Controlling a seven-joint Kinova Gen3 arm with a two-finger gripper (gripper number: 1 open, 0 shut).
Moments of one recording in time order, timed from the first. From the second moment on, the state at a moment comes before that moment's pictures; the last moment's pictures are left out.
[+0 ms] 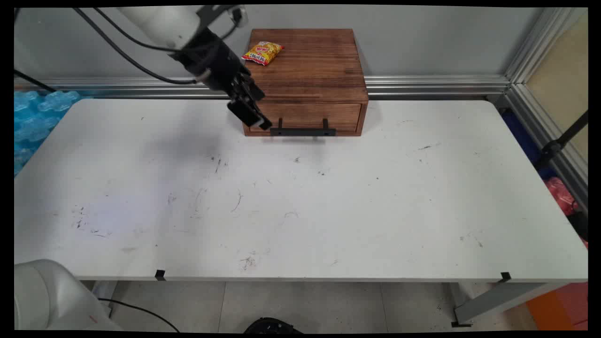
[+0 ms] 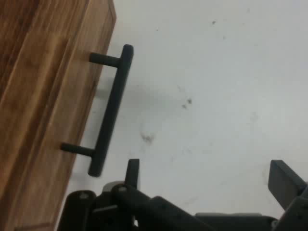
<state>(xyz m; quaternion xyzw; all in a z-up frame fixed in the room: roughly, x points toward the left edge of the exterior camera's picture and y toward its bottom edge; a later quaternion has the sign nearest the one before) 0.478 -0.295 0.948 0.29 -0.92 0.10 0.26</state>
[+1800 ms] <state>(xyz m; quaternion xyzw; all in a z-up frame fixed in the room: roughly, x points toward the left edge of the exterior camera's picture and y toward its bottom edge) 0.423 -0.384 0.856 0.26 -0.93 0.10 0.22</state>
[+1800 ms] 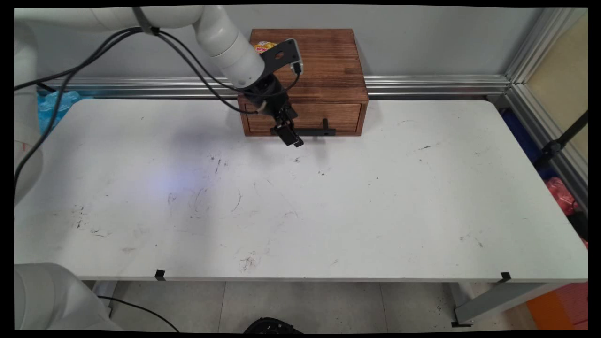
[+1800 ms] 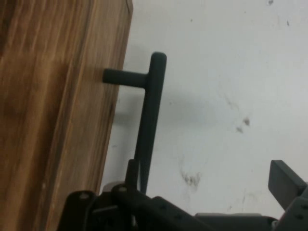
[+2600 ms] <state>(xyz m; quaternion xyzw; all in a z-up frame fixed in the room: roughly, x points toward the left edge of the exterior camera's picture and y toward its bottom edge) 0.414 -0.410 0.848 0.26 -0.94 0.10 0.20</state>
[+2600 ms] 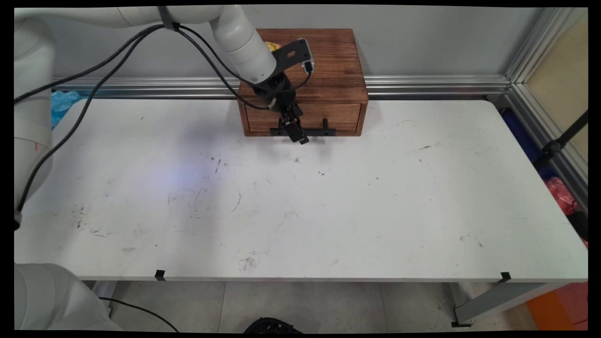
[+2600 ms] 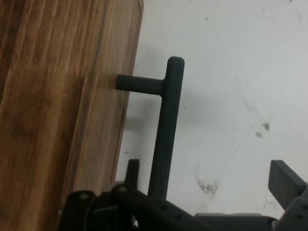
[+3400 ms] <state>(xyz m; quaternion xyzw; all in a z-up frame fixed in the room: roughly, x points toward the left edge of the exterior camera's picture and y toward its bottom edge) 0.413 -0.415 0.823 0.23 -0.95 0.10 0.18</state>
